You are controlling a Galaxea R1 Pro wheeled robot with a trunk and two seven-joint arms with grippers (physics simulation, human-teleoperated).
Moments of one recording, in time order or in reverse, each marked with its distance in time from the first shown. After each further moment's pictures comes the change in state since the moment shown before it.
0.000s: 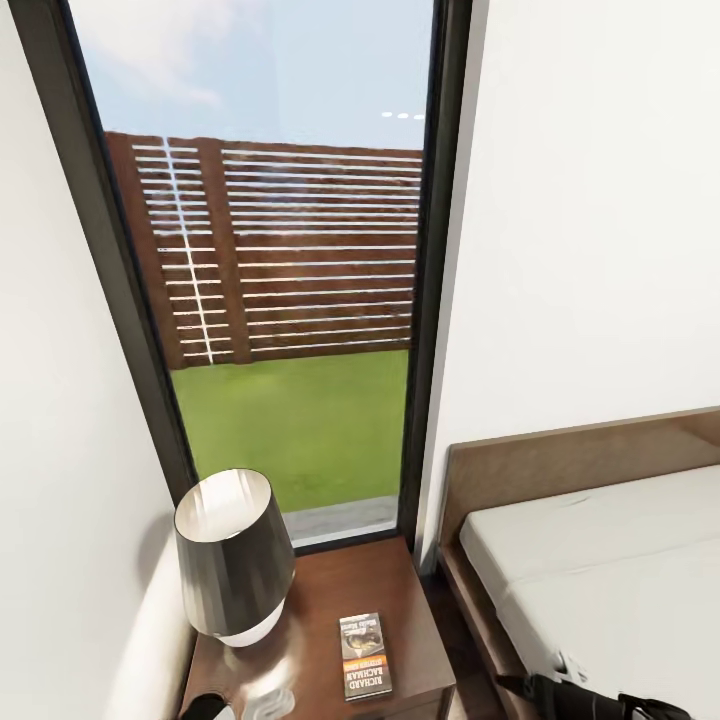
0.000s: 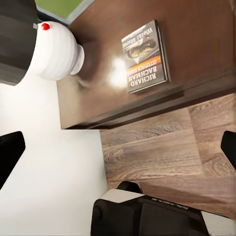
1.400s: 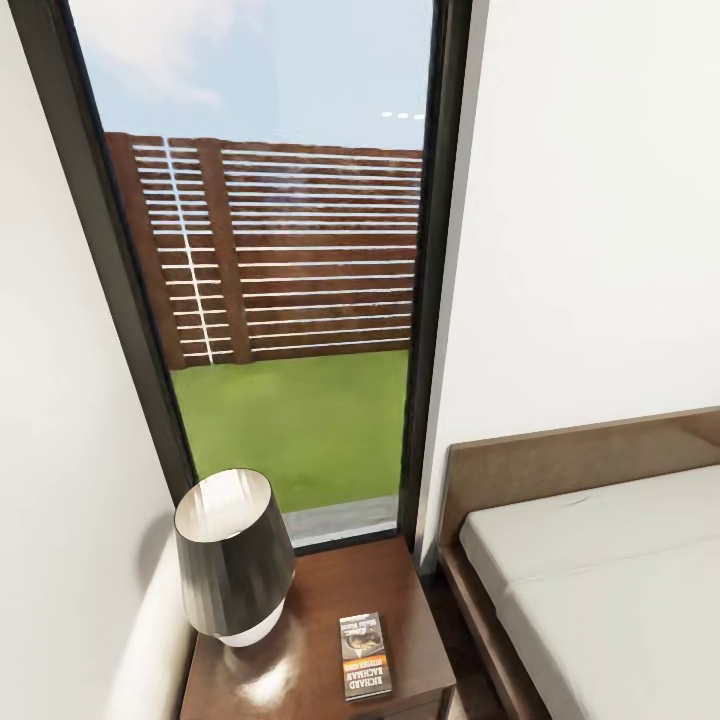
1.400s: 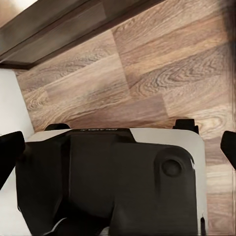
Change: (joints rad) left arm 0.137 0.051 0.002 0.331 -0.065 -0.408 -0.213; right arm 0.253 0.074 0.001 0.000 0.076 -0.143 -0.333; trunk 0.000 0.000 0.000
